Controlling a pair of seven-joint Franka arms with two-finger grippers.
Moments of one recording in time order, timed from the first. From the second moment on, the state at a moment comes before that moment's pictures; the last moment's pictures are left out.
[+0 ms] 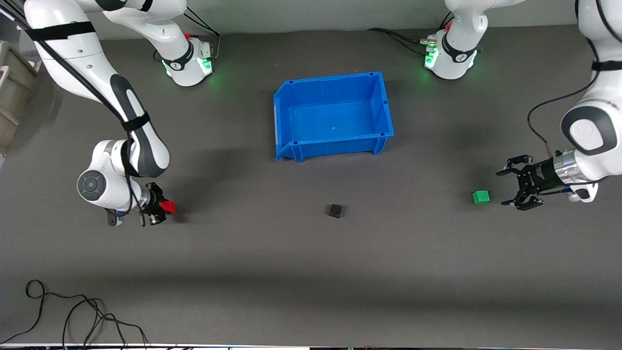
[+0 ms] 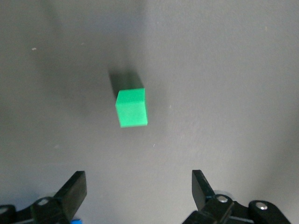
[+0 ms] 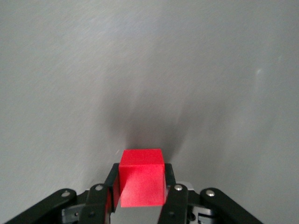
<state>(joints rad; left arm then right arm) 0.14 0.32 0.08 -2.07 -0.63 2.21 -0.91 0.14 0.50 -0.12 -1.99 0.04 2.40 1.33</state>
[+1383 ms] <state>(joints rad) 0.13 0.47 0.06 -2.14 -0.81 2.44 -0.78 0.47 0.86 0.16 -1.35 0.05 2.36 2.30</state>
